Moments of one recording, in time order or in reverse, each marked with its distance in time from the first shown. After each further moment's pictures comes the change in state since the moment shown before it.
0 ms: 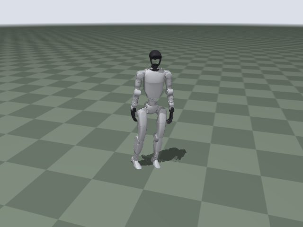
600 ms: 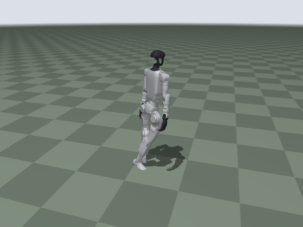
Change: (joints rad) left arm 0.031 -0.022 0.324 0.218 -0.339 -0.069 0.313; right arm 0.006 -0.031 0.023 -0.026 -0.123 0.014 -0.050; waist 0.224 -0.245 -0.065; left_leg 0.177 0.084 1.167 -0.116 0.021 -0.011; right_leg 0.331 -0.103 -1.419 -0.194 -0.114 0.110
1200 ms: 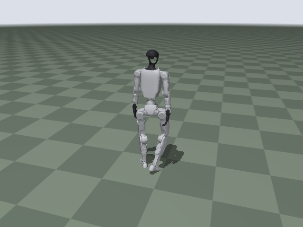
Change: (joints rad) left arm -0.168 0.047 -0.207 -0.140 0.172 0.070 -0.236; right arm -0.035 0.057 -0.002 -0.065 0.127 -0.037 0.080; waist -0.177 0.266 0.089; left_leg -0.126 0.058 -0.768 0.012 -0.026 0.070; right_leg -0.350 -0.018 0.739 0.559 0.032 -0.120
